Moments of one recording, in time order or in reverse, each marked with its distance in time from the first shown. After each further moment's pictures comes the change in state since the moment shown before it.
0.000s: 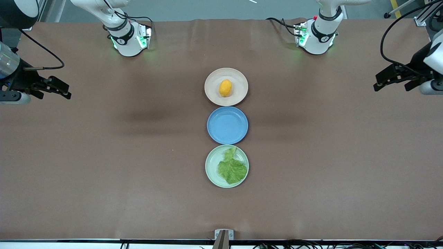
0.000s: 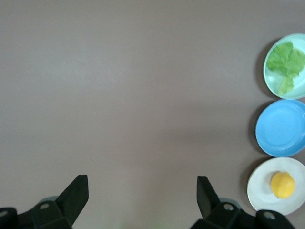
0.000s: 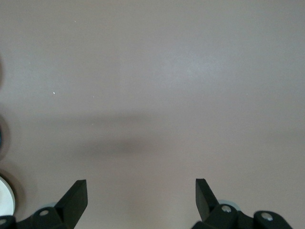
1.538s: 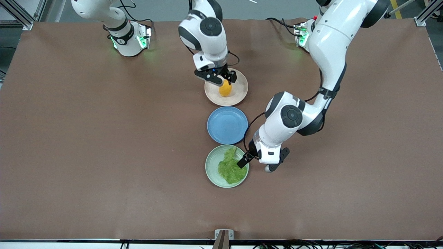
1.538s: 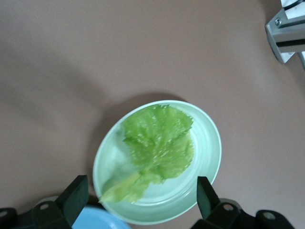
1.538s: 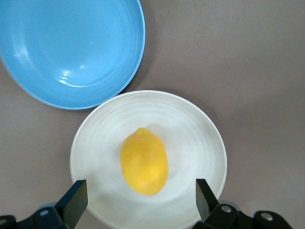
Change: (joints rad) left arm -0.341 0.782 -0.164 0.133 -0.032 0.992 -1.180; right arm 0.983 0.421 0.033 -0.170 0.077 0.643 1.396
